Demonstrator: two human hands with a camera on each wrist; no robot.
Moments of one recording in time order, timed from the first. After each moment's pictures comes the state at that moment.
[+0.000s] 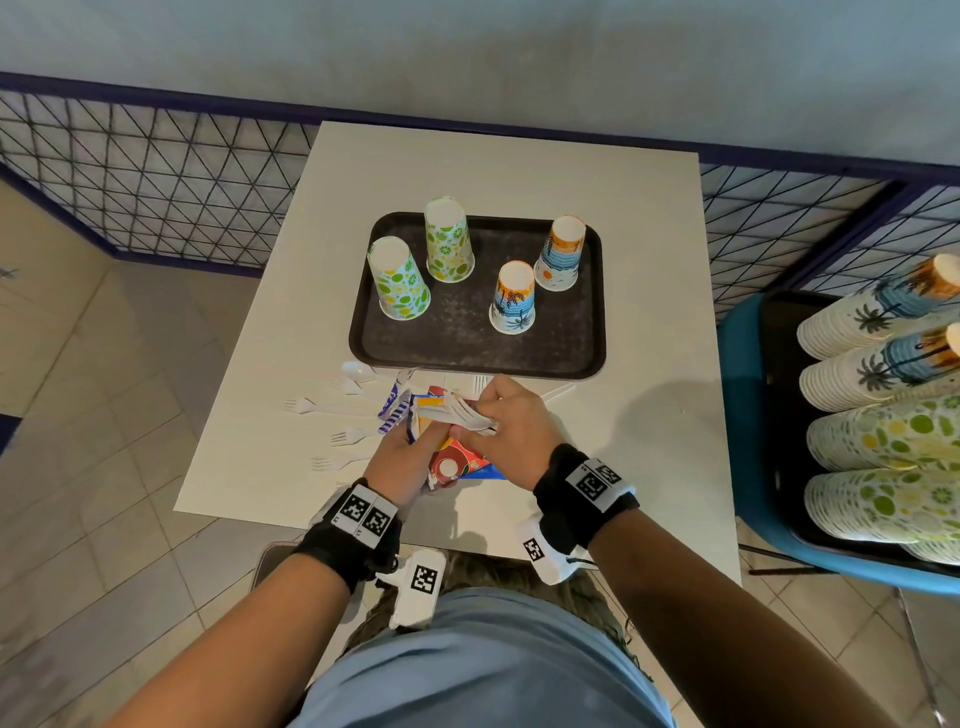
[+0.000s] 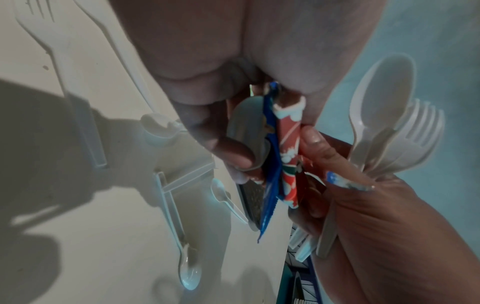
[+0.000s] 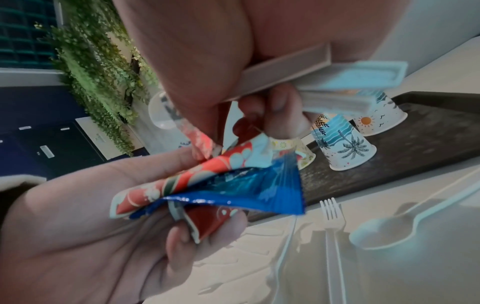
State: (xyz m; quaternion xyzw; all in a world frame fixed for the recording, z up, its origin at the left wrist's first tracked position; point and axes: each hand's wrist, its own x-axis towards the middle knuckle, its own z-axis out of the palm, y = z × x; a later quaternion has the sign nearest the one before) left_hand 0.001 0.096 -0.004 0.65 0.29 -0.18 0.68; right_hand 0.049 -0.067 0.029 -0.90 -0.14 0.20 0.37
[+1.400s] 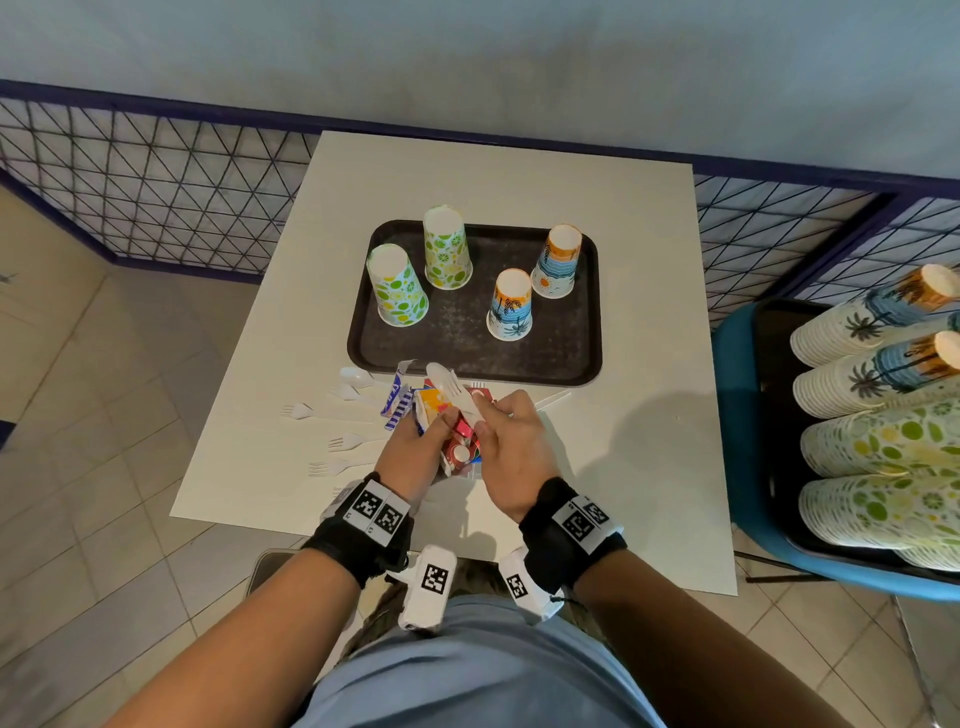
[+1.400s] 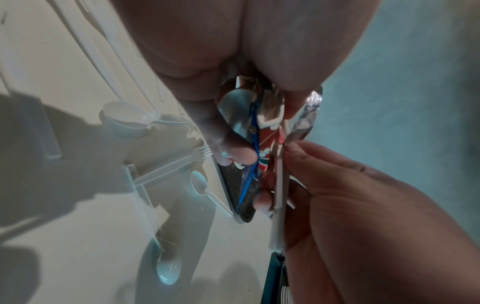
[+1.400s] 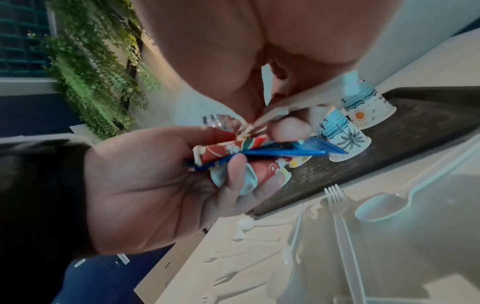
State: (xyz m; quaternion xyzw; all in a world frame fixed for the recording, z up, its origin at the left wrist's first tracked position) left_hand 0.013 0.081 0.002 0.64 0.28 -0.15 0.70; right_hand 0.022 -0.063 0.035 -0.93 -0.09 0.14 0.34
